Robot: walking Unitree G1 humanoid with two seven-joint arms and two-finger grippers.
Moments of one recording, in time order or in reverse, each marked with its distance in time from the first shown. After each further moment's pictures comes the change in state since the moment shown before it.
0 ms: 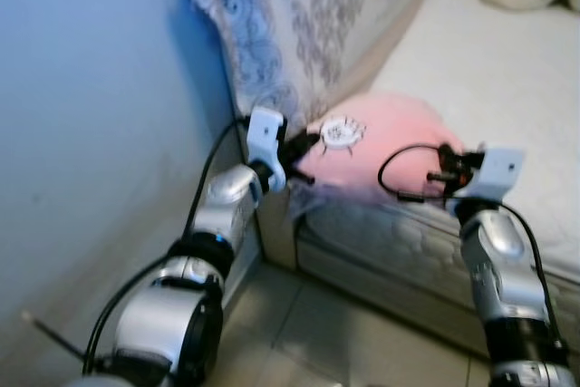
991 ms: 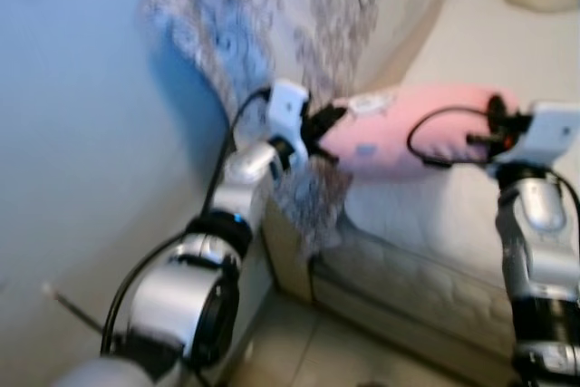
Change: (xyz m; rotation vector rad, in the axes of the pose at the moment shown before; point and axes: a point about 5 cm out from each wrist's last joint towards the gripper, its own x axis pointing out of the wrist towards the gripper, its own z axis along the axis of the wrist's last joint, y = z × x) left arm 0.025 -0.021 0.037 0.082 -0.109 -0.095; right arm 0.009 -0.019 0.063 -0.132 -0.251 -0.087
